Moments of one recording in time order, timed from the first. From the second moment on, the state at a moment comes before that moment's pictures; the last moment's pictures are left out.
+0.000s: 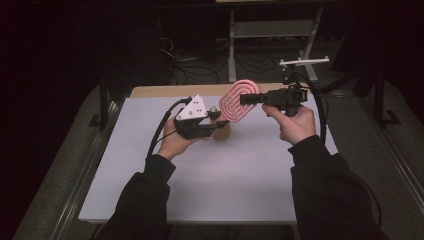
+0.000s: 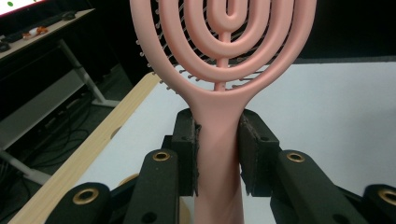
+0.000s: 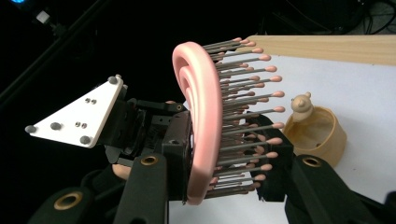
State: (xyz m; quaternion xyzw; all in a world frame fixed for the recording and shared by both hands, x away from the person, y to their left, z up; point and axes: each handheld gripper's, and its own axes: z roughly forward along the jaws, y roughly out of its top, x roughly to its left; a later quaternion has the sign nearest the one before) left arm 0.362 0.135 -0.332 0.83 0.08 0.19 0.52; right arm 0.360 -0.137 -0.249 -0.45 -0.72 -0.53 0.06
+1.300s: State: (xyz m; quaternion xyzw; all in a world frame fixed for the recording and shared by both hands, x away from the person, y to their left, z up) left arm 0.362 0.142 -0.333 0.79 0.11 0.14 0.58; right arm 0.362 -0.129 -0.223 -0.43 -0.74 -0.51 0.02
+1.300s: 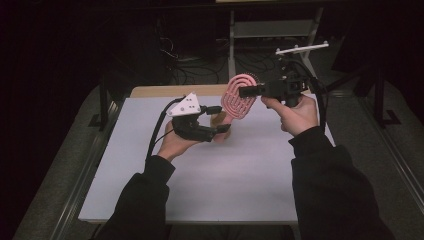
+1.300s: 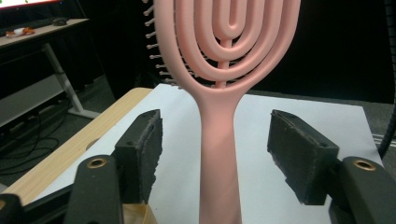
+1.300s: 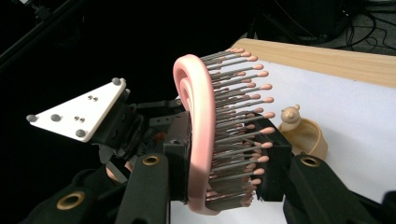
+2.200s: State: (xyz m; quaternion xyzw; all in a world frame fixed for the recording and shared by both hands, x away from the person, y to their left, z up) left arm 0.365 0.197 -0.347 0.79 0.14 0.09 0.58; right arm 0.368 -0.147 -0.206 -0.44 -0.74 -0.50 -0.01
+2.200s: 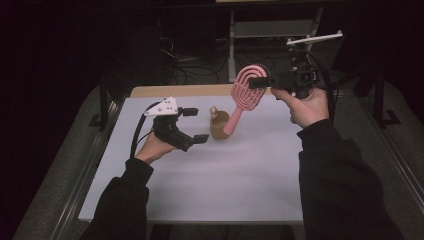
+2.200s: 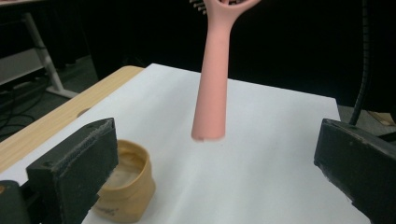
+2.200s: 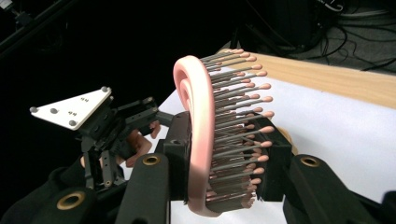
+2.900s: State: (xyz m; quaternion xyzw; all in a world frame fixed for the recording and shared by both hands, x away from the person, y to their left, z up) left arm 0.357 0.253 -0.365 0.78 0.19 0.11 0.59; right arm 0.388 -0.136 -0.194 -0.44 -0.75 -0.50 -0.03
